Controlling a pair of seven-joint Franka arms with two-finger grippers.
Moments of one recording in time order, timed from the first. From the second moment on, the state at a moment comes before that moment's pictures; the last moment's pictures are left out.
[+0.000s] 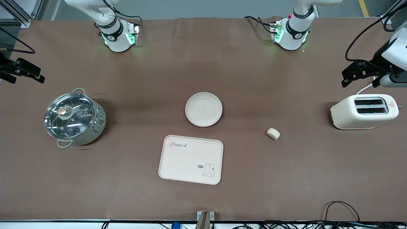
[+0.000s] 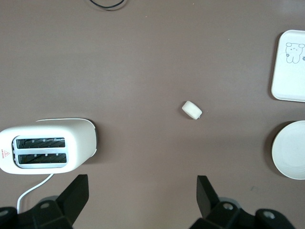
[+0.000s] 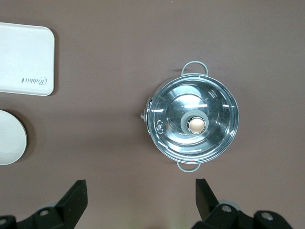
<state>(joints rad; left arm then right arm) -0.15 -0.02 0.04 -1.55 0.01 1.61 -0.08 0.02 0.01 -0.08 -1.49 0.03 1.46 -0.04</state>
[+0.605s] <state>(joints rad) -0.16 0.11 0.03 -1.66 0.01 1.72 -0.07 0.07 0.01 -0.07 -1.49 0.09 1.47 -0.02</state>
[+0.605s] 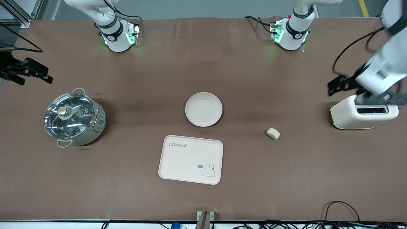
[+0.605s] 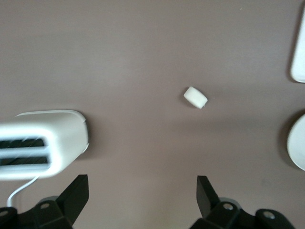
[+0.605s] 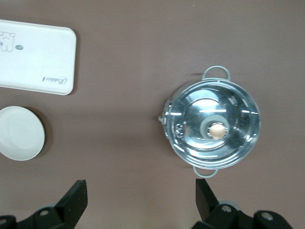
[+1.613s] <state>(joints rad) -0.18 0.53 -0.10 -2.00 -0.13 2.60 -0.08 0.54 0.23 -0.06 -2.07 0.37 2.43 0.27</state>
